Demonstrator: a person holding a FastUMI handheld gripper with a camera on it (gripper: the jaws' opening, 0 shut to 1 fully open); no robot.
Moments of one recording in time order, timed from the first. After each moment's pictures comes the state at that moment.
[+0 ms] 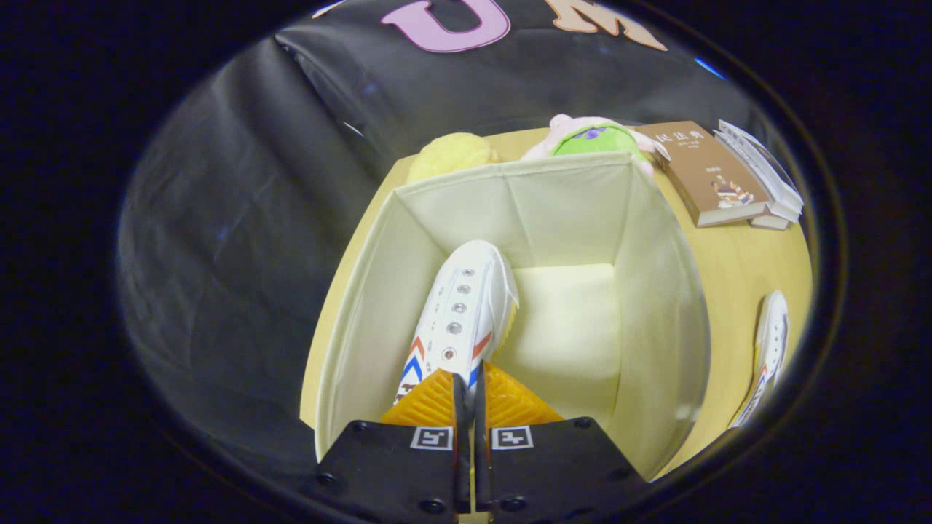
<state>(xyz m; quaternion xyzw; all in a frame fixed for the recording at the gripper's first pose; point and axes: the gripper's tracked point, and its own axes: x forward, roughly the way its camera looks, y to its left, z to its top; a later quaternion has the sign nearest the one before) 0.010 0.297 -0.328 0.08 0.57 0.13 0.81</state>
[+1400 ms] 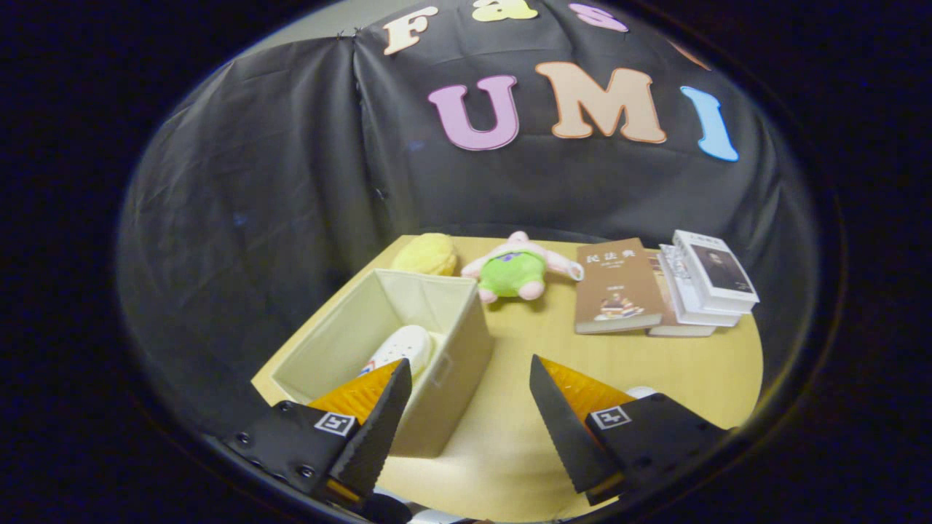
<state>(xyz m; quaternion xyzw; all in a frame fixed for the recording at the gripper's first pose) 0.033 0.103 -0.194 -0.02 0.37 0.17 0.91</state>
